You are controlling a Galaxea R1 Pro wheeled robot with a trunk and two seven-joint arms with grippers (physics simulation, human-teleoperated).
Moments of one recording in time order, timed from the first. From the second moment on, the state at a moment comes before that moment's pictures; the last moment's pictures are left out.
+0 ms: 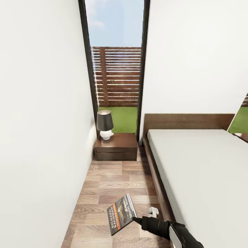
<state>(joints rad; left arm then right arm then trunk) -0.25 0.07 -0.25 -0.02 0.40 -0.18 0.01 -0.46 0.06 -0.20 -0.45 -0.02 0.33 0.85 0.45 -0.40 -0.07</state>
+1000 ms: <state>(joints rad) -0.25 0.07 -0.25 -0.02 0.40 -0.18 0.01 -0.46 0.06 -0.20 -0.45 -0.03 0.33 0.85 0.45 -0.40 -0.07</state>
